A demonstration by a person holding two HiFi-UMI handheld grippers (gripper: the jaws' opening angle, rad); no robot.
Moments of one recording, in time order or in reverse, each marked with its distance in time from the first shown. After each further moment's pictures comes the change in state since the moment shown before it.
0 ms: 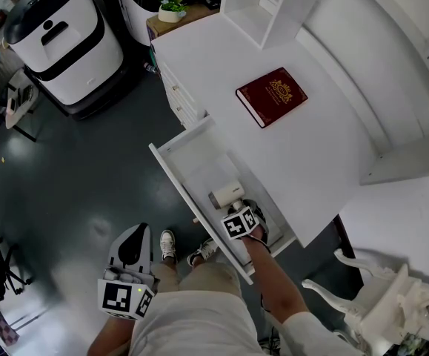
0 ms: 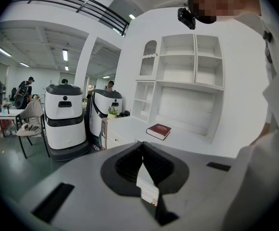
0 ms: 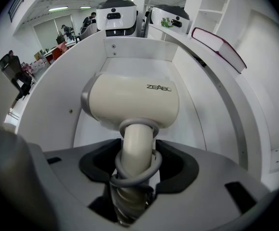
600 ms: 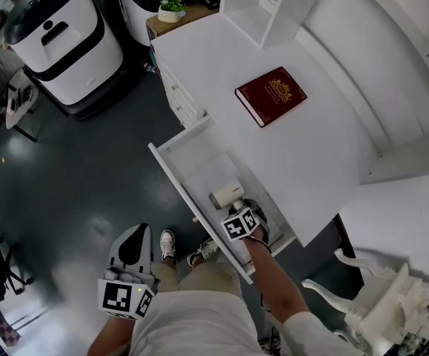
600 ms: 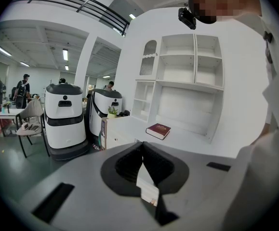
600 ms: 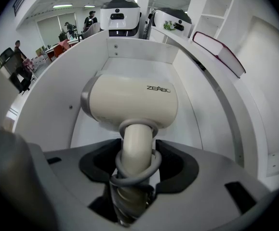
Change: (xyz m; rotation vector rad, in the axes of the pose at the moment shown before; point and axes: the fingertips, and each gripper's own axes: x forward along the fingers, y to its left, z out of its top) left arm -0.001 -0.004 -0.002 -0.003 0.003 -0.001; right arm -0.002 -0.004 -0.003 -0.038 -0.017 -0.026
